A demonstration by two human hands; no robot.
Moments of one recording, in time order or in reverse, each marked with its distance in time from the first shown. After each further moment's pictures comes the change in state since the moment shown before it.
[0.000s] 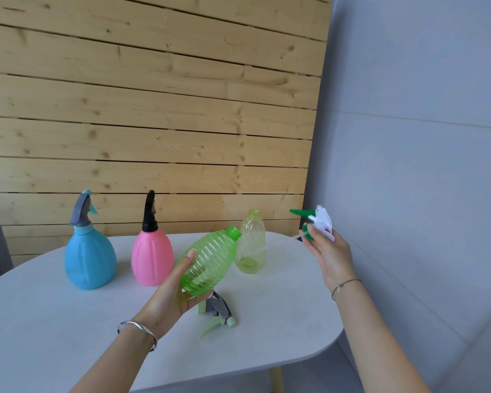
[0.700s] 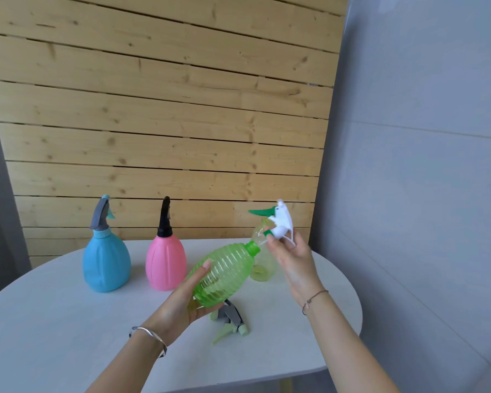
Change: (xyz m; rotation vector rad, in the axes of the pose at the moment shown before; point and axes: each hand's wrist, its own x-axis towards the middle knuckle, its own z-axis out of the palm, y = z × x) left_hand -0.008 0.006 -0.001 0.067 -0.027 -0.042; right_hand -0.026 0.036 0.067 -0.028 -0.326 -0.079
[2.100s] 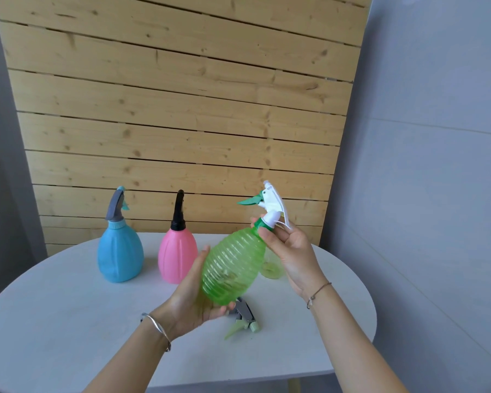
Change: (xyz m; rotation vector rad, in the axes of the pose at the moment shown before) left_hand -0.014 0.020 0.013 -0.051 -0.099 -0.238; right_hand -0.006 -0.015 0.031 -0.020 -0.249 0.004
